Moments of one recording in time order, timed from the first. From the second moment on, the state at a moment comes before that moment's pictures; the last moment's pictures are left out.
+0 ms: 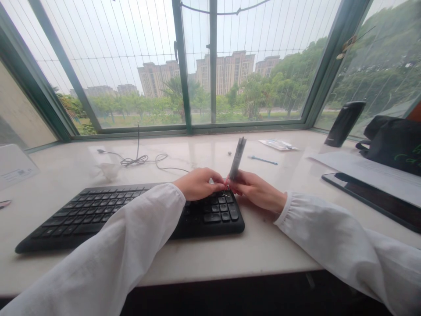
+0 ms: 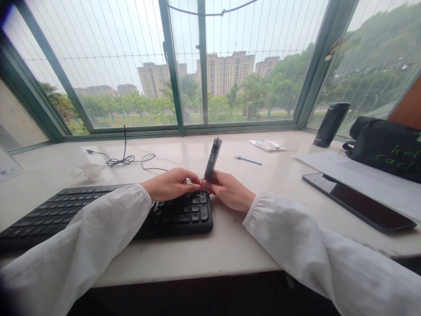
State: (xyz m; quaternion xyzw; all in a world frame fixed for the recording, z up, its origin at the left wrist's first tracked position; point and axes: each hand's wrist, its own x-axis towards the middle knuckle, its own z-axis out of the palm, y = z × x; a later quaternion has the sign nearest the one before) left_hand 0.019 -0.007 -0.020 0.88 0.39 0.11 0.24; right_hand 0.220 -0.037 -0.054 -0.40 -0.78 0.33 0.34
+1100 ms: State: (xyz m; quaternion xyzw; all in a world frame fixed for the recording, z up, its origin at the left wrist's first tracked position) left_hand 0.019 -0.007 -0.014 0.89 0.35 0.11 0.25; right_hand 0.215 -0.054 -0.051 -0.34 -0.87 0.11 0.33
